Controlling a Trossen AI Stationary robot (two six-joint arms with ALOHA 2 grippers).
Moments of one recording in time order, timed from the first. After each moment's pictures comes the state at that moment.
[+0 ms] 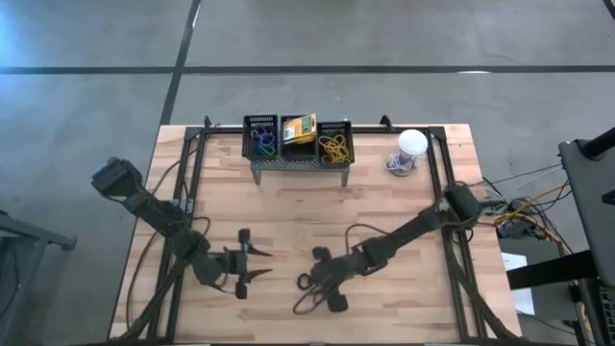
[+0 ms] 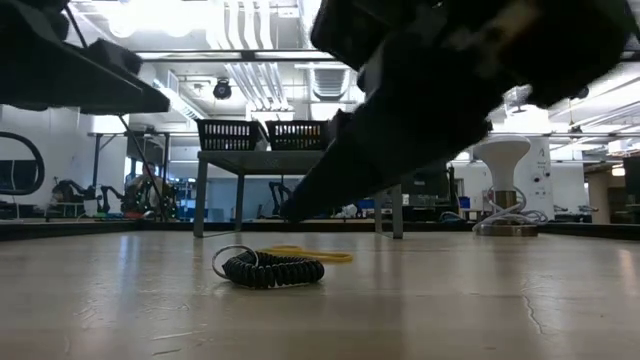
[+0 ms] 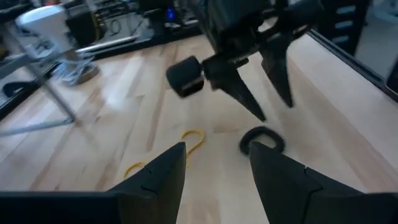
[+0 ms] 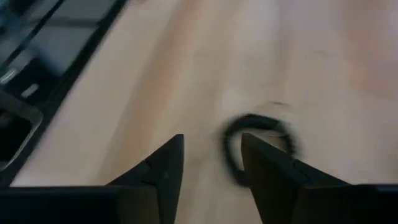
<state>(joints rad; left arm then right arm) -0.76 1.45 0.40 0.58 -0.74 -0.12 0.42 2.01 1.10 0.26 0.01 0.27</state>
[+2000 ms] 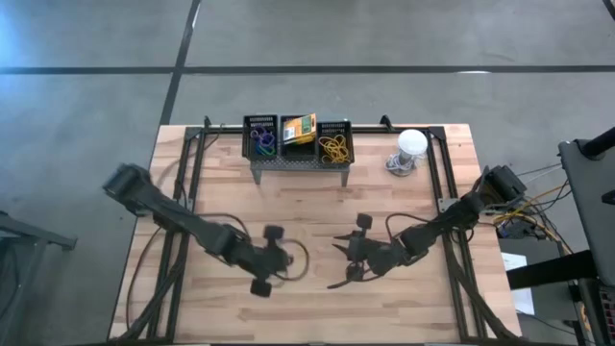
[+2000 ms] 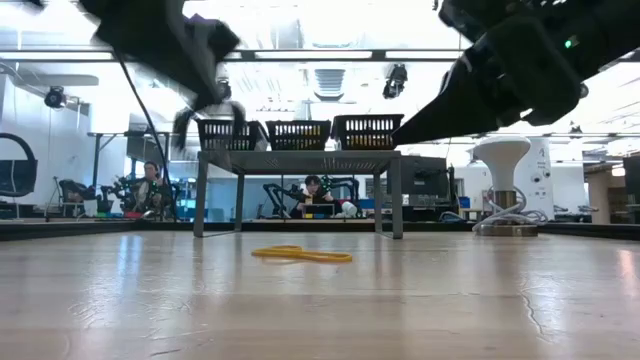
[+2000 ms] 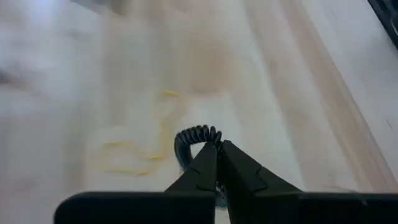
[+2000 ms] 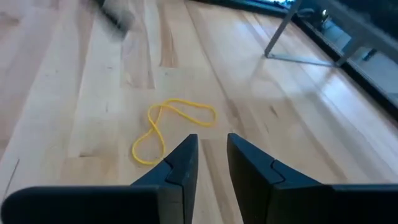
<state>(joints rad) -0.48 1.61 1.03 -0.38 -0.25 -0.14 0.50 1.64 0.70 0.32 0.74 0.21</state>
